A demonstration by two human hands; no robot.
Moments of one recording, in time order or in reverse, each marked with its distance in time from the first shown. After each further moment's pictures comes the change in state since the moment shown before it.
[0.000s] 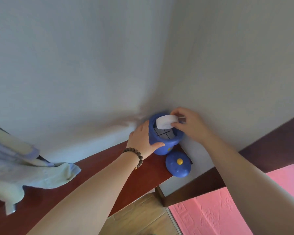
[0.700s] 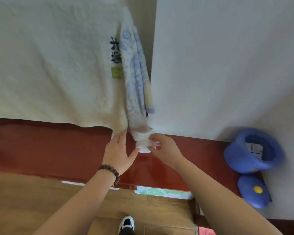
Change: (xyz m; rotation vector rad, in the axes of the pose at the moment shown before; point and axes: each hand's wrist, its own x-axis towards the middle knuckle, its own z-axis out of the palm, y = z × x) left_hand -0.261 -0.174 -0.111 0.184 0.362 -0.642; right_hand -0.071 -0.149 0.285 0.040 -0.546 -0.358
